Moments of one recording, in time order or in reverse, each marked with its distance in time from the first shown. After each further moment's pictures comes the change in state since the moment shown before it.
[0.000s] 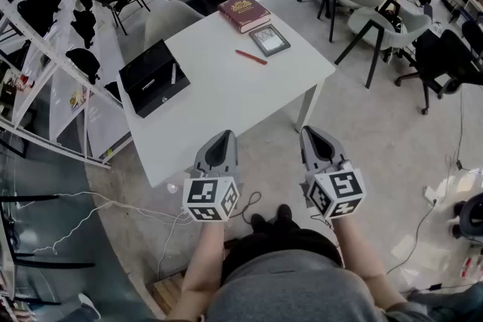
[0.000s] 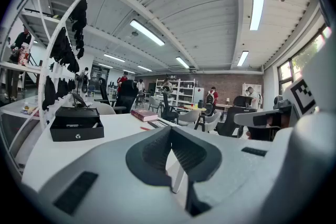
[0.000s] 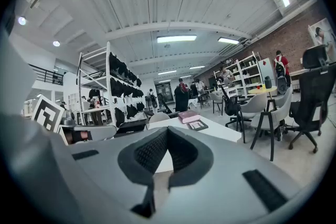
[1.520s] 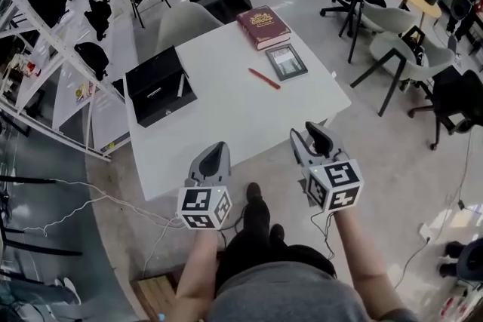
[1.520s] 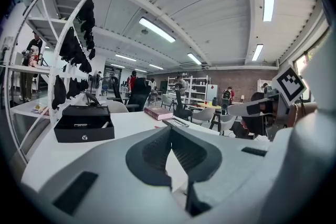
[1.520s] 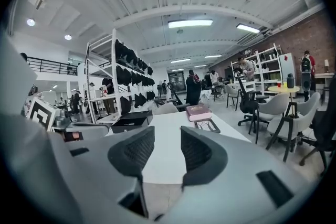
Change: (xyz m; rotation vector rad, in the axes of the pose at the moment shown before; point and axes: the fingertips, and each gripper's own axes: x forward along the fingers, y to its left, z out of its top) left arm 0.048 0.042 -0.011 -0.021 0.038 0.139; right arm 0.104 -0.032 0.010 -0.082 0.143 0.149
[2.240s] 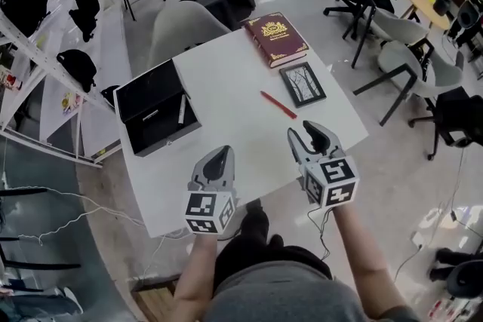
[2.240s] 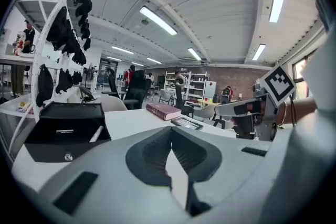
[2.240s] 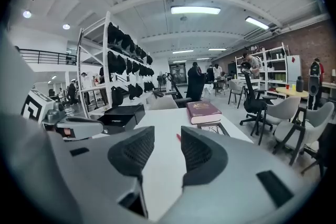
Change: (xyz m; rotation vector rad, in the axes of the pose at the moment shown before) left arm 0.102 0.075 0.007 -0.017 0.059 -0.051; right arm 0.148 -0.021 0.014 -0.047 0.104 -0.005
